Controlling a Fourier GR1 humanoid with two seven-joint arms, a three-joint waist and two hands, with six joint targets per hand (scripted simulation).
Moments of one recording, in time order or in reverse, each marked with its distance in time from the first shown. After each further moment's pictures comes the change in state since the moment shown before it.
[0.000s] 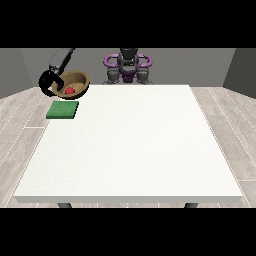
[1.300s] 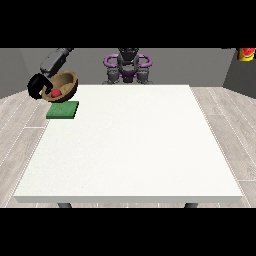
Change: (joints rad) left arm 0.082 0.107 0.049 0.133 0.019 -0.065 -0.225; right arm -0.192 -0.068 -0.128 0.192 -0.060 0.064 0.029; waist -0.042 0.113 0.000
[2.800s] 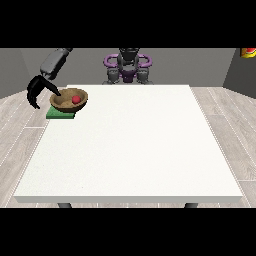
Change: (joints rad) left arm 0.010 0.029 -0.034 -0.011 0.042 0.004 0.001; right arm -0.128 -0.042 0.047 0.146 0.091 -0.072 -0.021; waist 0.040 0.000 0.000
